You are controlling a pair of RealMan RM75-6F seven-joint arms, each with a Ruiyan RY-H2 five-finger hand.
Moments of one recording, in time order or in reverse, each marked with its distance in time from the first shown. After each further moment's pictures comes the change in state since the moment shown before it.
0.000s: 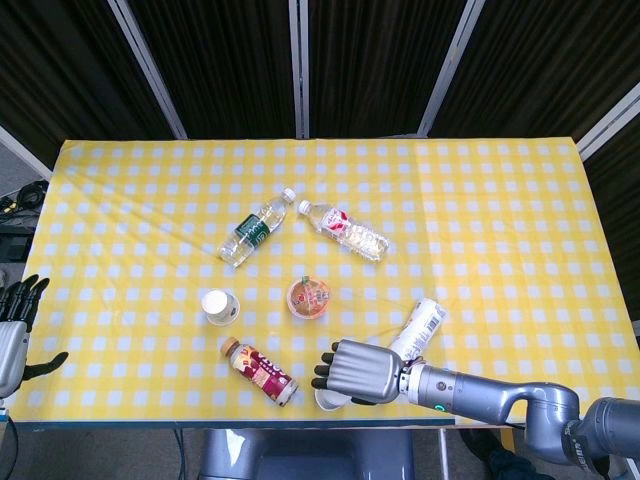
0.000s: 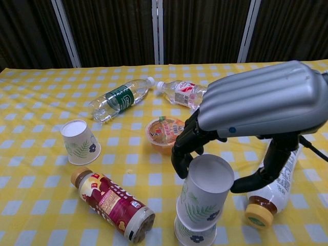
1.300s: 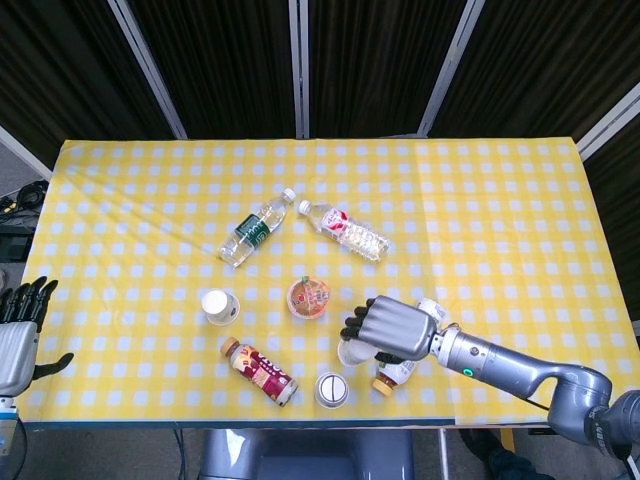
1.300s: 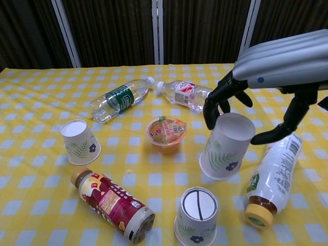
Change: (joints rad) left arm -0.007 -0.037 -0.002 0.002 -0.015 -0.005 0.077; right arm -0.070 0.058 0.037 0.144 -0.053 0.088 0.186
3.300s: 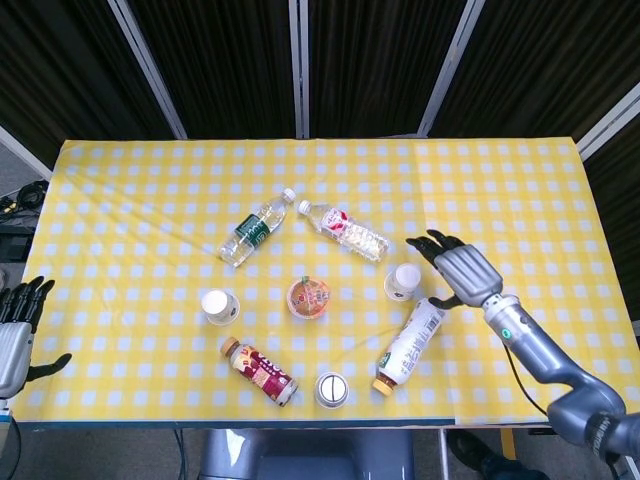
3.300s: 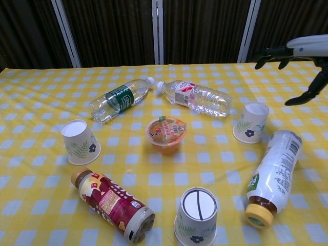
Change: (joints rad) left arm 0.013 0.025 -0.010 0.004 0.026 -0.022 -0.066; right arm -0.249 -0.132 0.236 0.186 0.601 -0.132 -0.207
